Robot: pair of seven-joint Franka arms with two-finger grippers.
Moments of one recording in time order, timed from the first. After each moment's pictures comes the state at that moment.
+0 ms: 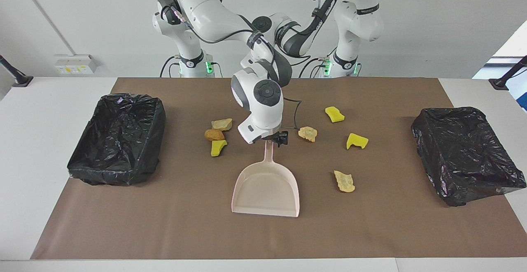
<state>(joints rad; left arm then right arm) -1.00 0.06 -0.05 -2.19 -0.13 2.12 -0.79 0.45 0.63 0.11 -1.33 0.02 1.83 0.74</state>
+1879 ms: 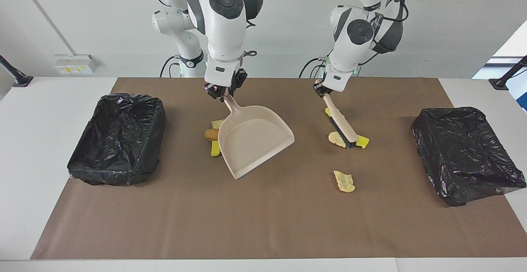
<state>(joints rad) -0.43 -0.10 -0.01 -2.12 -0.13 1.86 -0.76 0.35 0.17 0.12 -1.53 -0.08 1.50 -0.26</state>
